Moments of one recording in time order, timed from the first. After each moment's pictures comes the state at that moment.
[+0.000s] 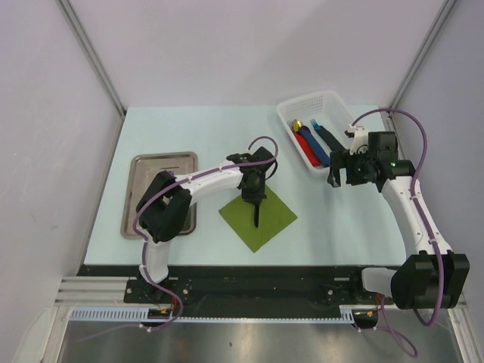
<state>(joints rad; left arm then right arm) -0.80 1.98 1.49 -0.73 -0.06 -0.72 0.02 1.23 1.11 -0.73 -0.24 -0.11</state>
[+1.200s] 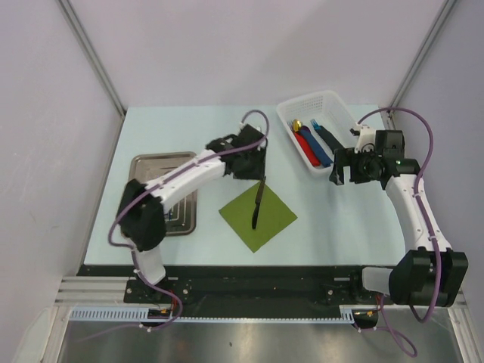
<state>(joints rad) -0.76 1.88 1.59 -0.75 -0.11 -0.60 -0.05 1.24 1.11 -0.73 -0.33 -0.14</state>
